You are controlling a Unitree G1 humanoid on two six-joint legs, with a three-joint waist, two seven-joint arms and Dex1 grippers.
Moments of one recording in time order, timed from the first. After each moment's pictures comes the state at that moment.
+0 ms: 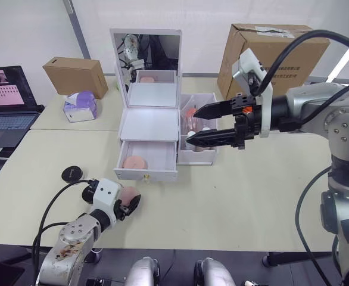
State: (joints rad) left arm 0.15 0.41 0.07 -0.51 -0.24 0.65 -0.40; right arm -1.08 -0.74 0.06 -0.26 0.81 1.27 0.92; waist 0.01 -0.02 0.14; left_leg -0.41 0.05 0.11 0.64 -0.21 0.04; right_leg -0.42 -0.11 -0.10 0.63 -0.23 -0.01
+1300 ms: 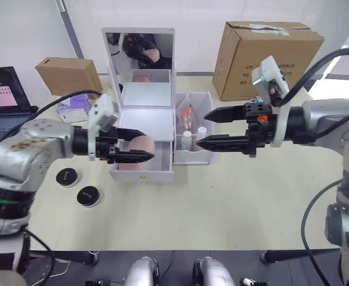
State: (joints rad) left arm -0.74 0.88 -0.13 -0.09 -0.62 0.68 -1.18; right arm -0.92 -0.77 -0.11 -0.38 0.92 1.31 0.82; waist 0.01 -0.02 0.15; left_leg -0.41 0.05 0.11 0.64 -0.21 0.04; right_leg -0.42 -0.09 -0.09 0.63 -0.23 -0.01
